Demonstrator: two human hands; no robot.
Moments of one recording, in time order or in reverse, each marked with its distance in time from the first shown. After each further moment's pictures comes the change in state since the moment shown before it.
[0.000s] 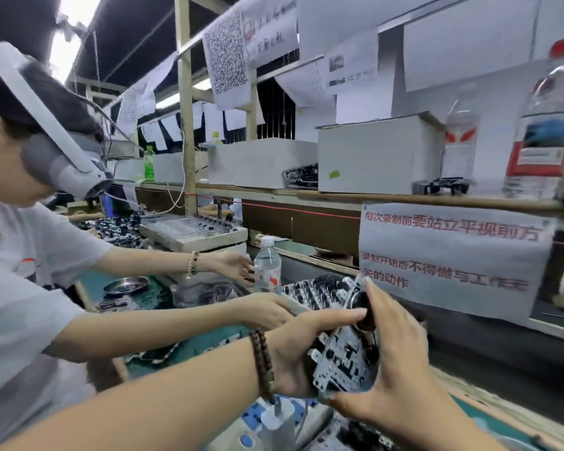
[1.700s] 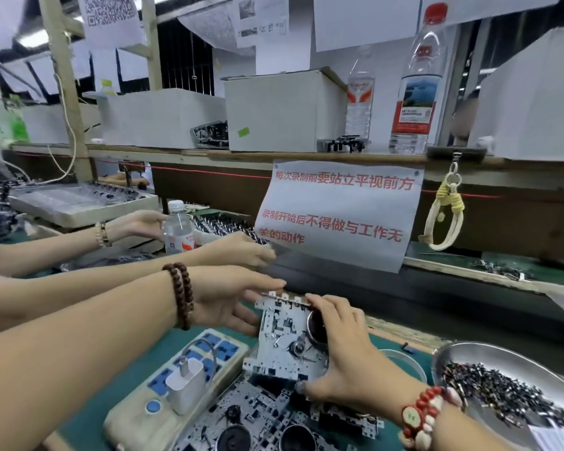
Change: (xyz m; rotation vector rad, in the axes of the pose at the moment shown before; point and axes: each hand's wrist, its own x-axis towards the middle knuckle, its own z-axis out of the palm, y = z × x) left_hand 0.082 -0.011 -0.025 0.168 -0.138 -0.246; right_hand -0.055 0.055 -0.020 -0.142 -0.267 0.201
